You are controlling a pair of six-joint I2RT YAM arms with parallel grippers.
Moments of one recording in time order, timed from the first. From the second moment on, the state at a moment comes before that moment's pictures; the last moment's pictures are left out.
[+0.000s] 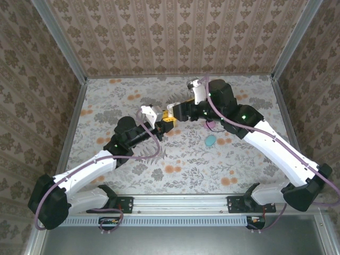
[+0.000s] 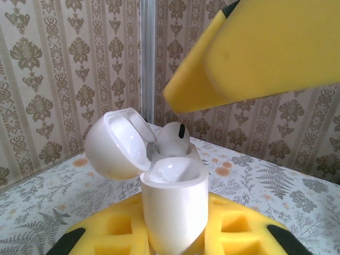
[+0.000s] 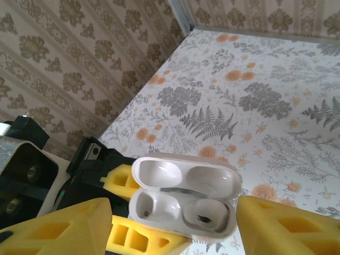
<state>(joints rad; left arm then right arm) -0.75 1.10 0.66 0.48 0.35 -0.07 0.66 1.30 1.44 -0.58 -0.21 0.37</state>
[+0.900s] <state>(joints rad) -0.75 0.77 0.72 0.29 0.23 0.04 0.65 1.93 1.39 -0.54 -0.42 0.67</state>
